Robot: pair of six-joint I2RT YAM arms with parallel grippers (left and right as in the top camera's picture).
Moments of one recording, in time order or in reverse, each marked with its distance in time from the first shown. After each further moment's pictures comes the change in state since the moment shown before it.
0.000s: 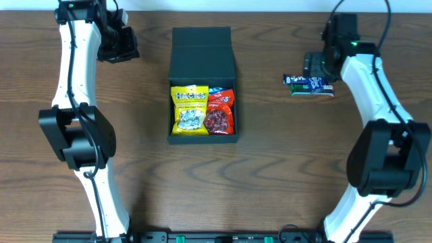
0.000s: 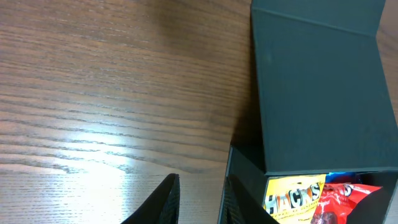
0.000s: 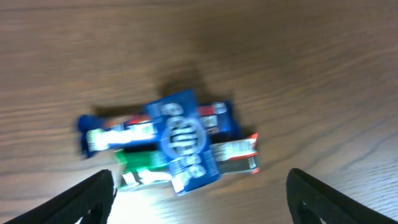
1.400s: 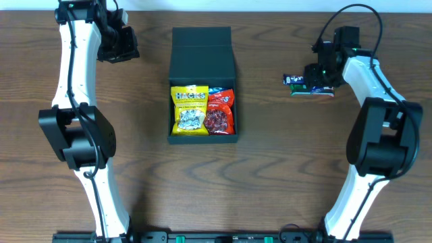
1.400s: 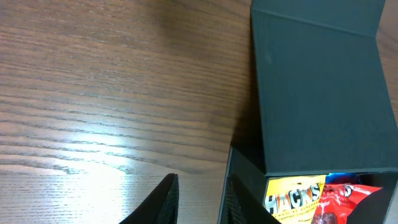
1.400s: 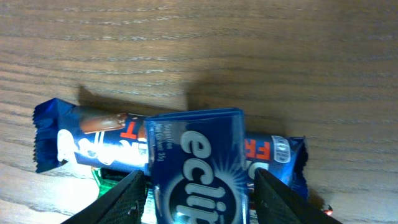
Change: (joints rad) left arm 0.000 0.000 0.000 0.003 0.000 0.000; right arm -0.062 0.178 0.000 0.089 -0.275 -0.237
